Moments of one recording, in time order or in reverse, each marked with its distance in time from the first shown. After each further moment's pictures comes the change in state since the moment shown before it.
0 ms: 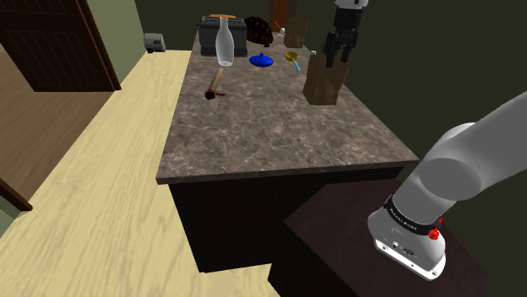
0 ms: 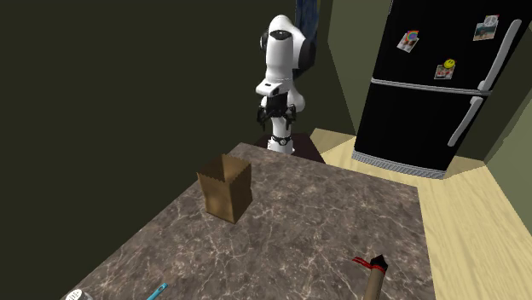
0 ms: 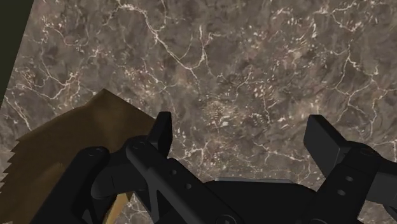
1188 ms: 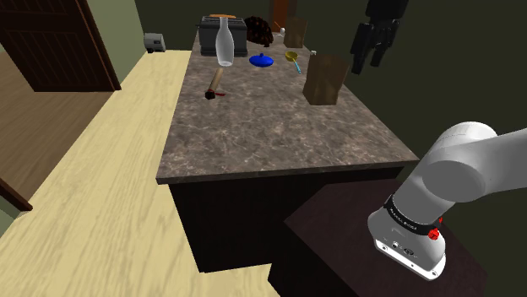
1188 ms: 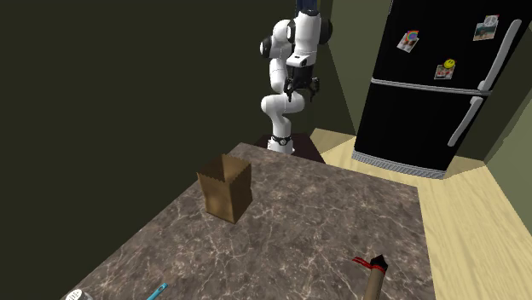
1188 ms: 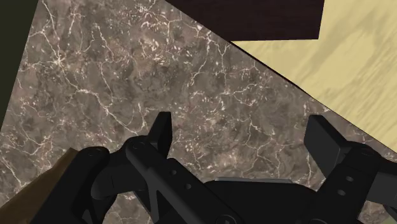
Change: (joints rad) arm 0.057 -0.476 0.215 -0.195 0.115 -0.297 0.263
